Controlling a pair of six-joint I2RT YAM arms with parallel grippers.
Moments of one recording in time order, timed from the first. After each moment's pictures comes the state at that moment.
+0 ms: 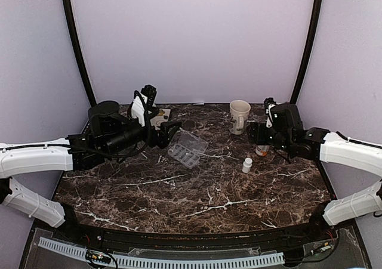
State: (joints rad) left arm -0.92 1.22 0.85 0.26 -0.15 -0.03; right arm 0.67 1.16 0.80 -0.16 0.38 0.42
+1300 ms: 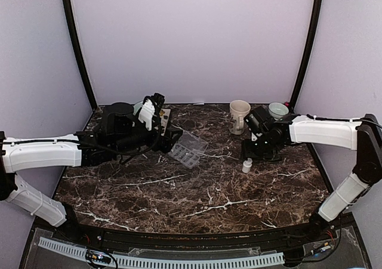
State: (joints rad) left arm -0.89 1.31 0.89 0.13 -0.16 -0.10; right arm 0.66 1.54 1.04 -0.64 0.16 0.62
